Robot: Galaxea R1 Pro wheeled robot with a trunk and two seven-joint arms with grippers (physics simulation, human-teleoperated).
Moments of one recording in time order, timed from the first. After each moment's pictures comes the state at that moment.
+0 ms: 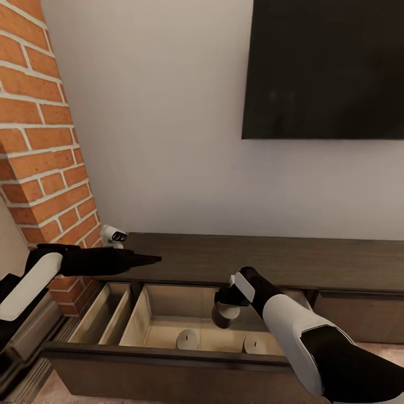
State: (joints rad) left arm -0.69 0.55 -0.35 -1.59 1.20 1.04 -0.77; right arm -0.99 0.17 0.16 -0.26 -0.42 0.78 -0.18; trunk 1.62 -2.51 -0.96
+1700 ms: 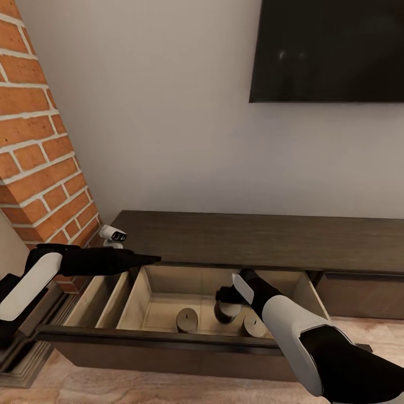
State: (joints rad) left arm -0.69 0.55 -0.35 -1.59 1.20 1.04 -0.78; right arm -0.99 0.17 0.17 -0.24 -0.40 0.69 -0.20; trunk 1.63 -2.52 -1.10
